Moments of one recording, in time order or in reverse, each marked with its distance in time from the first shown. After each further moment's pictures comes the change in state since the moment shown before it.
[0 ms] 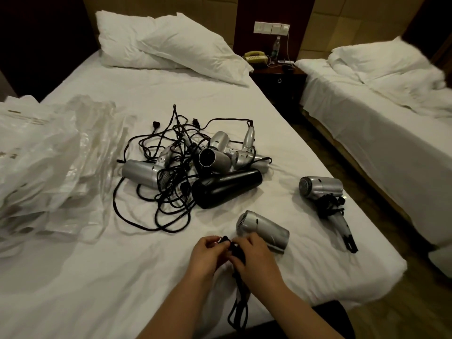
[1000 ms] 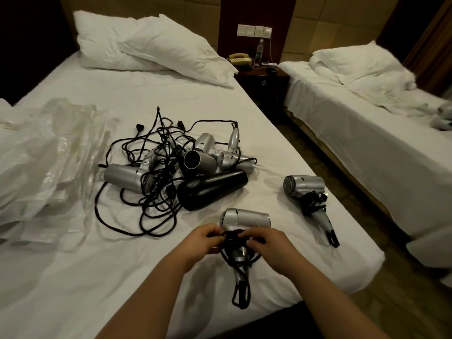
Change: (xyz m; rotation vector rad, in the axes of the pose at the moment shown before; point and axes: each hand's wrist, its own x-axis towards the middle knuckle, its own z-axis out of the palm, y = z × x) left_hand 0.020 0.028 0.004 0.577 -0.464 0.176; right_hand 0.004 0.025 -0.065 0.302 -0.100 0.195
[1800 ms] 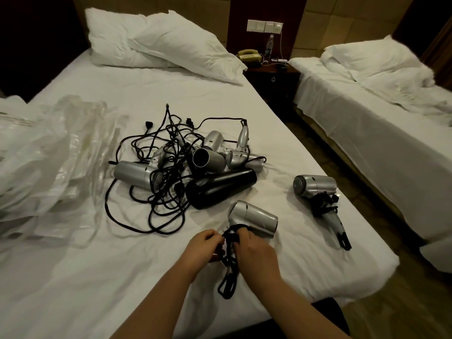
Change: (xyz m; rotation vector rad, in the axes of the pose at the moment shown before) left_hand -0.015 -0.006 0.003 -0.155 0.205 -0.113; right_hand 0.014 0.004 0.074 -0.609 0.512 -0.346
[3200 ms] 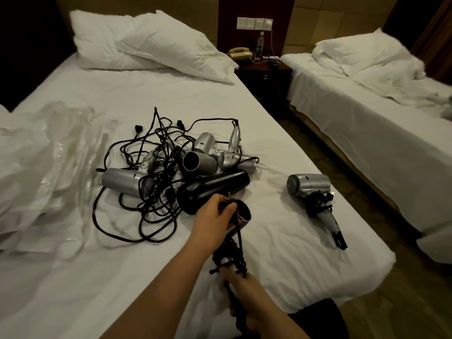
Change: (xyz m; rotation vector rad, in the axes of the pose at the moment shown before) left_hand 0.004 0.070 0.029 0.219 0.173 0.348; right_hand -0.019 -0.014 -0.015 1.254 -0.780 1.282
